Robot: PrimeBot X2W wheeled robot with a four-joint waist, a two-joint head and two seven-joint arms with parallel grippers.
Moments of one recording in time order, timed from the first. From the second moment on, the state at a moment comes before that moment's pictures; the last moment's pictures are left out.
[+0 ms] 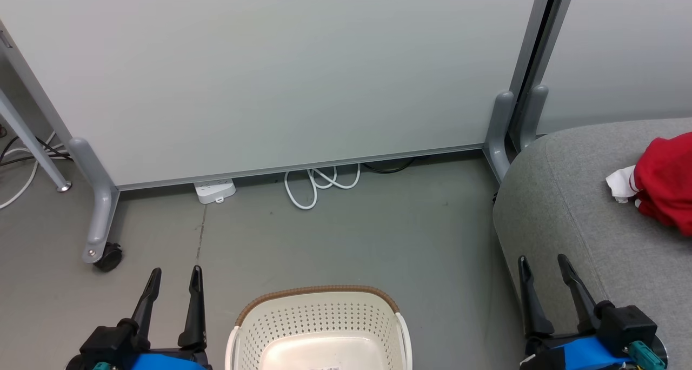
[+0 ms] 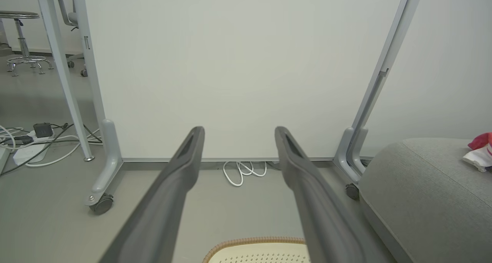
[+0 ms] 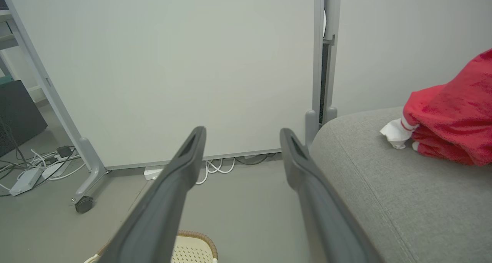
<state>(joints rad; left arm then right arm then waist) -0.06 0.05 -0.01 0.26 -0.21 -0.11 -0.26 -0.01 -0.06 0.00 0.24 0.12 0.13 -0.26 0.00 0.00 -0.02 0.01</state>
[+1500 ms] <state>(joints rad) -0.05 0.04 0.03 0.30 -0.76 -0.12 -0.11 -0.02 -0.05 -0.05 0.28 0.71 0.13 -0.11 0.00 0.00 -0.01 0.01</state>
